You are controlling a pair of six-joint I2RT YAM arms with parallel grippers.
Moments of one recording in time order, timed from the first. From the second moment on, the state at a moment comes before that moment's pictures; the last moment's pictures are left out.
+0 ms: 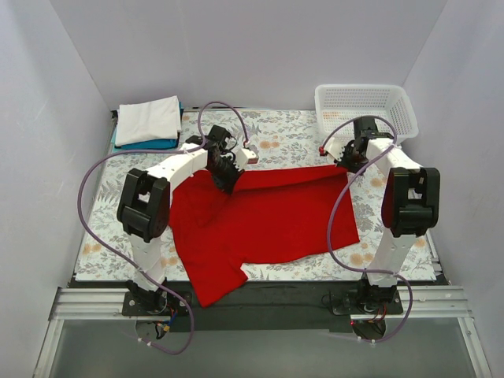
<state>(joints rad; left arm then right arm) -0.44 1.97 1.52 -0.81 0.40 0.56 0.03 1.91 1.42 -0.70 -0.12 -1.19</state>
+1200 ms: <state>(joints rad) 0.09 1.73 1.26 -0.84 0.73 0.35 0.48 1.78 1.55 -0.77 -0.33 -0.89</state>
